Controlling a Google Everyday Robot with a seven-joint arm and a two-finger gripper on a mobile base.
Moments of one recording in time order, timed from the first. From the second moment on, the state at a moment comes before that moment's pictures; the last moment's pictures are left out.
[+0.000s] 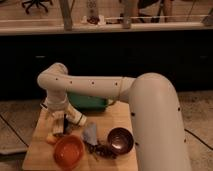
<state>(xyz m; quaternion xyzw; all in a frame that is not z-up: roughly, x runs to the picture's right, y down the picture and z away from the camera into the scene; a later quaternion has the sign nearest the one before) -0.232 0.146 0.730 -0.23 -0.35 -0.66 0.63</state>
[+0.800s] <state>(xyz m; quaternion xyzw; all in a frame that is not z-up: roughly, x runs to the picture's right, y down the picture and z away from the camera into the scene) -0.229 0.140 0.729 -0.22 -0.36 -0.65 0.63</state>
